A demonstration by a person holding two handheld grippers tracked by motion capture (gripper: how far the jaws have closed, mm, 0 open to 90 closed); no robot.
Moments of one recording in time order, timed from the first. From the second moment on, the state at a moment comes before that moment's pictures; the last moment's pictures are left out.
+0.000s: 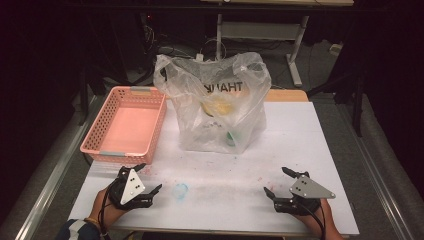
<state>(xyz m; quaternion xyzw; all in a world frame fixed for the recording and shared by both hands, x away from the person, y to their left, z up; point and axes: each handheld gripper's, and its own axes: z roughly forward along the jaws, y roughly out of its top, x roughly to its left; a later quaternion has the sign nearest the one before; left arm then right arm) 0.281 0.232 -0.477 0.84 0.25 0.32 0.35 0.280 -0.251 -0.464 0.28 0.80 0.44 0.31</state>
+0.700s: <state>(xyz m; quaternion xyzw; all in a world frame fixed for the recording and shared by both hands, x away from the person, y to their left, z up) 0.287 0.235 -0.477 0.84 0.26 0.31 0.36 0.284 -0.254 -0.462 0.28 0.79 0.45 0.31</state>
